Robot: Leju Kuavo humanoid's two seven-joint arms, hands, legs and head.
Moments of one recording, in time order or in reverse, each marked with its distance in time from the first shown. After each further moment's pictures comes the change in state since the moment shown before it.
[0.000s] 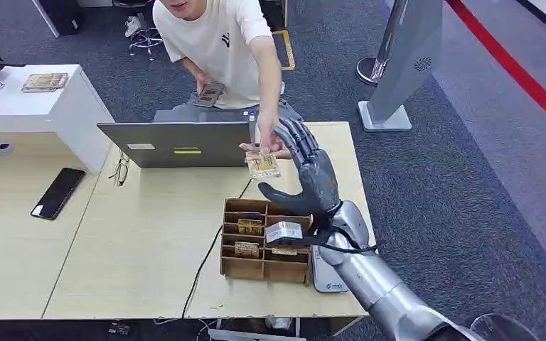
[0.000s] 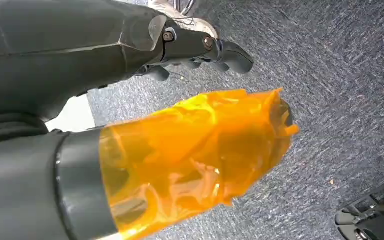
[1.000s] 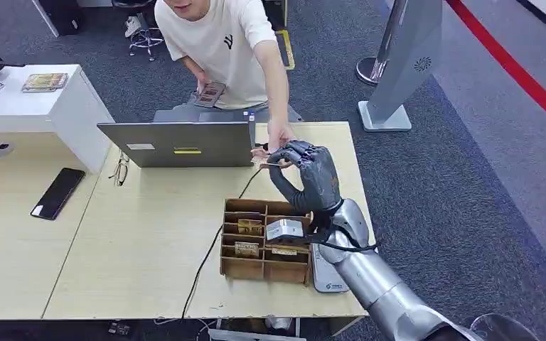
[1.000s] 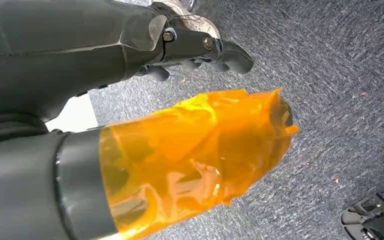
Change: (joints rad) left arm -0.009 0.000 -0.007 0.000 -0.005 -0.020 0.019; right arm -0.002 0.008 -0.018 -0.008 0.002 -0.003 -0.004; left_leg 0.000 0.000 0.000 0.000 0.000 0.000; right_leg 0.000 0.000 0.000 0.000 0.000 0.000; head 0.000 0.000
